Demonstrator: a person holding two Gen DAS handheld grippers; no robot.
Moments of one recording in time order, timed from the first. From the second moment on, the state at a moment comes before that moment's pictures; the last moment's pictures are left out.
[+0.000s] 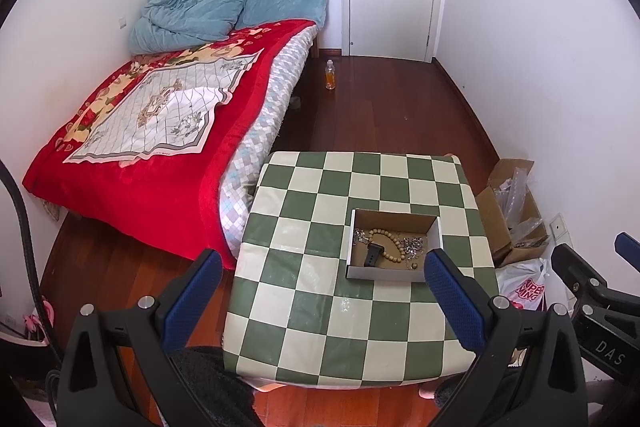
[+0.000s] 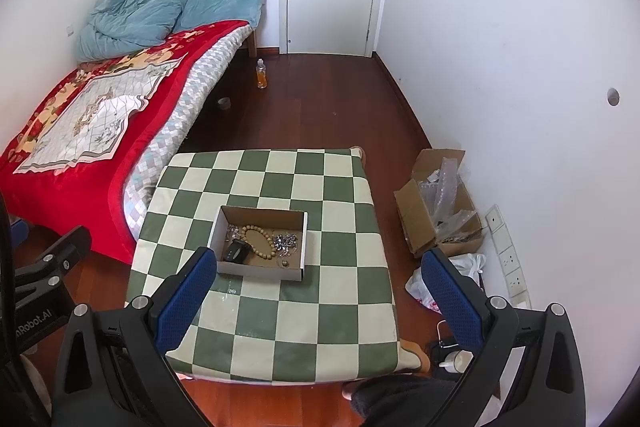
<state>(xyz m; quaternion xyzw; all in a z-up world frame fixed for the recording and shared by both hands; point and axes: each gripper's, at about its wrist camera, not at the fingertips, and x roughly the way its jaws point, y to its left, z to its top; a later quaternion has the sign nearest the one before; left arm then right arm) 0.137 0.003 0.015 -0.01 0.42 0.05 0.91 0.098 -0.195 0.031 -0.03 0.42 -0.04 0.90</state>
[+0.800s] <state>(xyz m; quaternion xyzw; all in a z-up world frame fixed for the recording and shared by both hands) 0.133 0.004 0.019 0.00 0.41 0.05 0.91 0.093 -0.193 0.034 -0.02 0.42 -0.04 0.91</state>
